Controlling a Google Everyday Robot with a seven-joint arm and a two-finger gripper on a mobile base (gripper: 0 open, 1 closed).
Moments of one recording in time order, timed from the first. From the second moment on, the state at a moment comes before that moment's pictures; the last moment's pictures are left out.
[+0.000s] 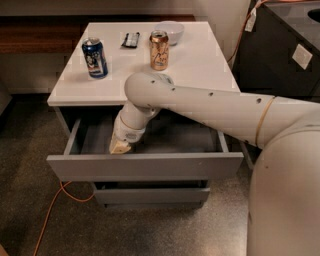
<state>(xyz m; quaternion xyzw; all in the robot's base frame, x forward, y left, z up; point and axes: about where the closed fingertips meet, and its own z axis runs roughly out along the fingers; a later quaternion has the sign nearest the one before) 0.573 0.126 0.686 -0.74 0.62 0.17 0.18</state>
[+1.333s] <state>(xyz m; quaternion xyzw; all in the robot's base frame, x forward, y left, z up) 0.514 0.149 0.685 -0.75 0.60 0.22 0.17</state>
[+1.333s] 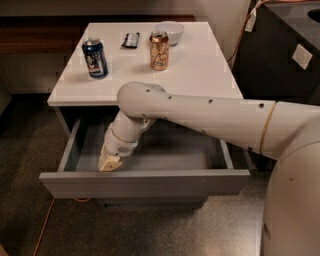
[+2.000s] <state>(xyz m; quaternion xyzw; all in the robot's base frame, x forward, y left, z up) 0.490 0.160 0.682 -0.76 0.59 0.24 0.16</state>
